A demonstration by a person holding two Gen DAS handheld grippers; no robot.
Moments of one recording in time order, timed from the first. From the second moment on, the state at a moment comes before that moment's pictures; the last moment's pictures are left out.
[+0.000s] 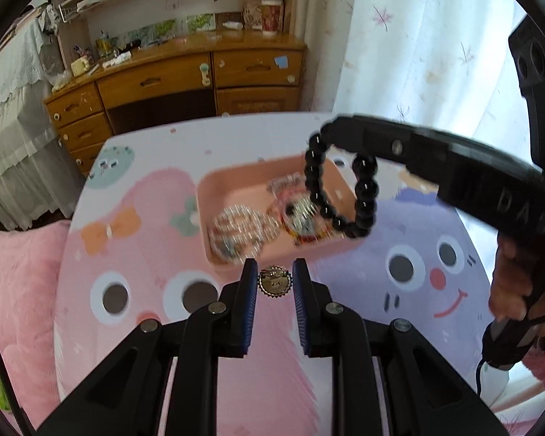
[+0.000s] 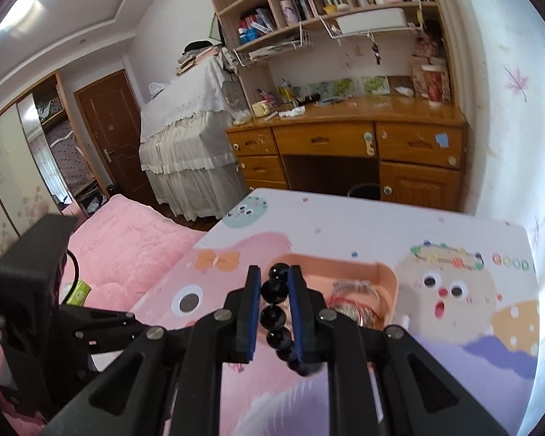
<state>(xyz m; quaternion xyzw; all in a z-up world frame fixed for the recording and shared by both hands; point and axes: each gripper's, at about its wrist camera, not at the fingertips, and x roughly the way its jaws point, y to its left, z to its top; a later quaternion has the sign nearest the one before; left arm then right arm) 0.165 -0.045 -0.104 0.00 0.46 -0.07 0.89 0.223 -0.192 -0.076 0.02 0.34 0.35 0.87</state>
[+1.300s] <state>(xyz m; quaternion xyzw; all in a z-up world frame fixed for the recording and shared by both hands) 0.163 0.009 -0.185 -0.04 0.50 -0.15 0.85 0.166 -0.184 -0.161 -0.01 0.47 0.14 0.87</state>
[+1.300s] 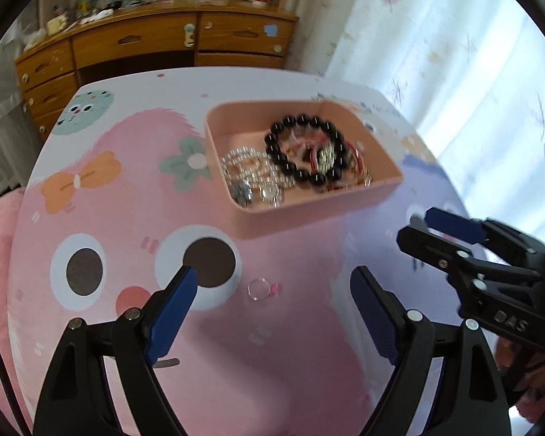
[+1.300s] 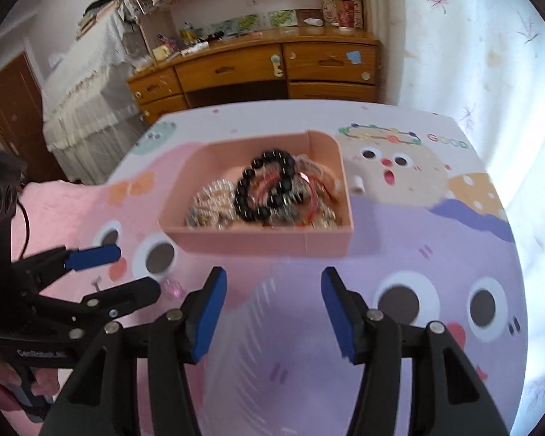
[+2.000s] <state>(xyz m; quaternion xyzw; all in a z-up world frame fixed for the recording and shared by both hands) 0.161 -0.010 -0.214 0.04 0.50 -0.19 0.84 0.121 -0.174 -0.181 0.02 0.49 0.09 0.87</state>
